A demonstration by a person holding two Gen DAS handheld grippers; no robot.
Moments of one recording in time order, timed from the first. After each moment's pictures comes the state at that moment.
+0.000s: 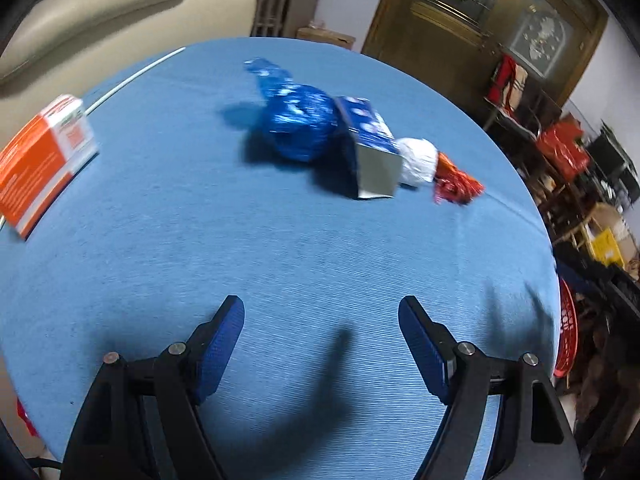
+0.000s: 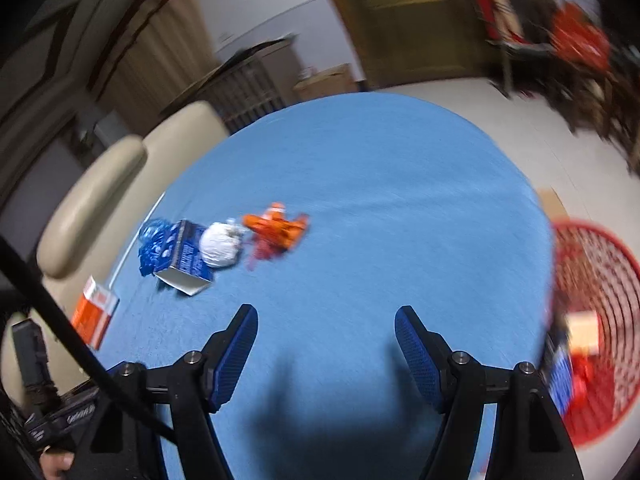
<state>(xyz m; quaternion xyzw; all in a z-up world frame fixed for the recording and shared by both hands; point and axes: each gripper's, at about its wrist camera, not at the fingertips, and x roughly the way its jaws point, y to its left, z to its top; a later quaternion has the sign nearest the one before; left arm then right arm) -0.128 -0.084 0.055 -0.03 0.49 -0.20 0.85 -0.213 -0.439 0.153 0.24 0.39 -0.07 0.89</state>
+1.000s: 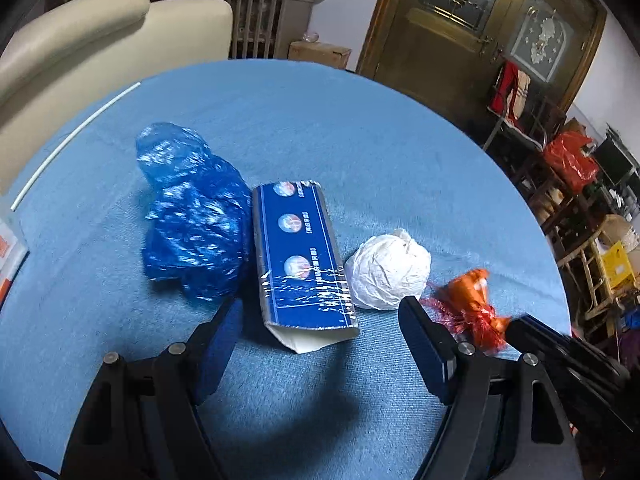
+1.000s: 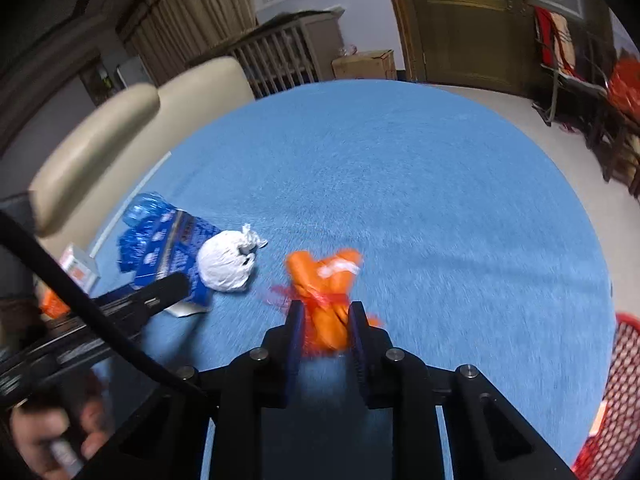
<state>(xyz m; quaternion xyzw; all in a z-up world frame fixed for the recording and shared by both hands) -0.037 -0.183 0.056 -0.01 0.47 -0.20 0.86 -0.139 -0.424 0.133 0.19 0.42 -0.02 0.89</state>
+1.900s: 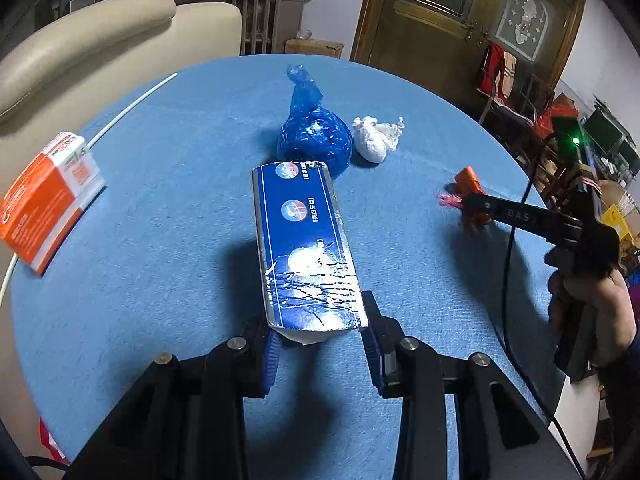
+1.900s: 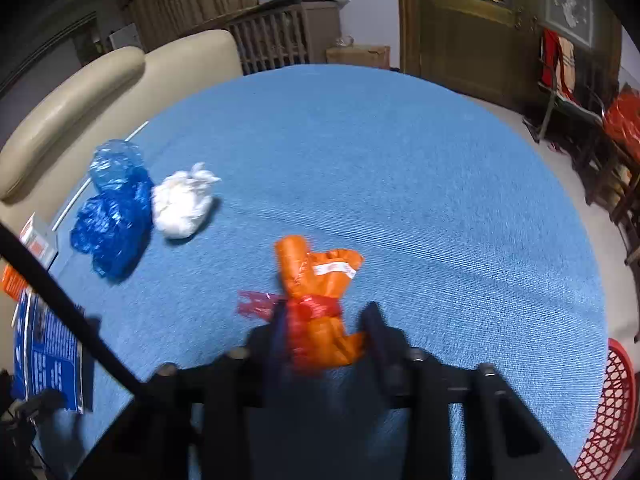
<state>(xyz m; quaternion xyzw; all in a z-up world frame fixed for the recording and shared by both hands) -0.128 -0.106 0.070 0.02 0.47 -0.21 0.86 -0.104 -0.405 0.117 0.11 0.46 -0.05 0.88</state>
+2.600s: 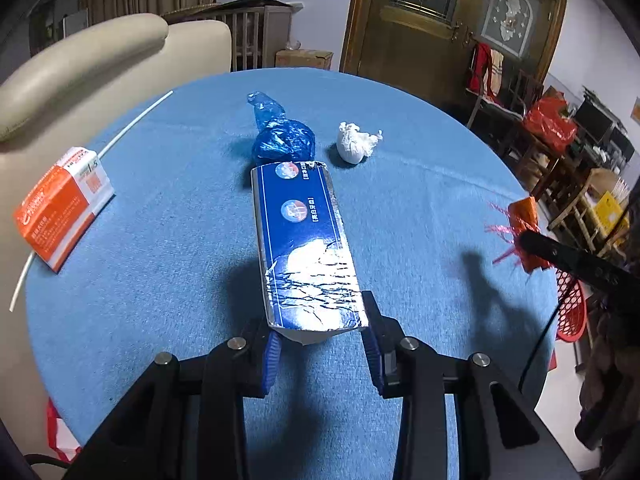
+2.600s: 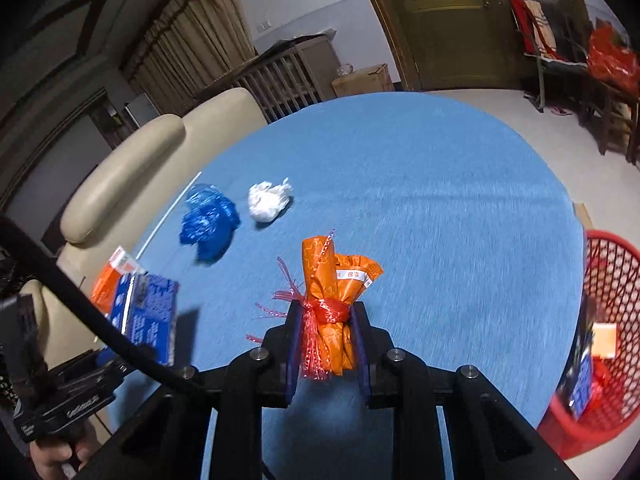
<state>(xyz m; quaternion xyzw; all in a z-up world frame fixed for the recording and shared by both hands) -0.159 -0.112 0.087 0.05 0.44 -0.21 0.87 -0.241 -0.400 0.158 0.24 0.38 -0.01 0.89</state>
